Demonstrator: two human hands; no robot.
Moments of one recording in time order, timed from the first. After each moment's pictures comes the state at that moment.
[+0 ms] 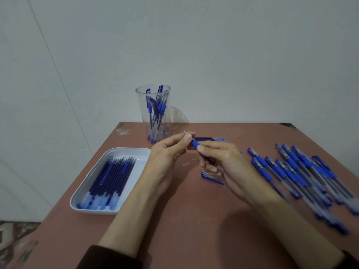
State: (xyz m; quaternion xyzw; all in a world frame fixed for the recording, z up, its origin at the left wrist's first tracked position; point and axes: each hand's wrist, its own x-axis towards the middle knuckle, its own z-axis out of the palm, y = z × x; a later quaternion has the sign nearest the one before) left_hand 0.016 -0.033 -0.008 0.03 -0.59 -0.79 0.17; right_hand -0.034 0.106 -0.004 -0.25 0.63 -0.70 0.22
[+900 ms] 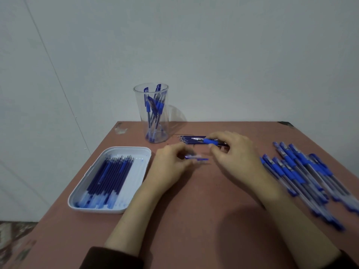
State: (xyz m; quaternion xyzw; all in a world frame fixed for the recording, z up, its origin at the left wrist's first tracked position) left_hand 0.012 -0.039 -0.023 0.03 -0.88 -0.42 0.19; right_hand -0.050 0.120 -0.006 -0.28 0.88 -0.33 -0.20
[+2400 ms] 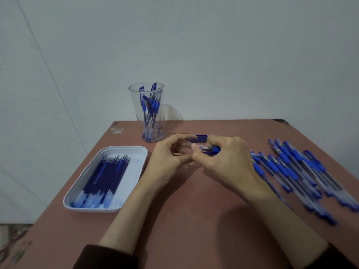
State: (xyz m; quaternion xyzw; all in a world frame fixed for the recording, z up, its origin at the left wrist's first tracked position) left_hand 0.017 -0.028 -0.012 -0.03 -0.74 -0.64 0.19; right_hand -0.027 0.115 -0.004 -0.29 0.86 -0.34 -0.24
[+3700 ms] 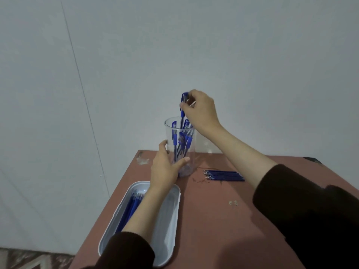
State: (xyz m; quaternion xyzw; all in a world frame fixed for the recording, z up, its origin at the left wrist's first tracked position) left_hand -0.043 -0.131 -0.011 0.16 -0.82 -0.47 0.28; right_hand -0.124 -0.055 0.107 -0.33 0.79 -0.46 -0.22
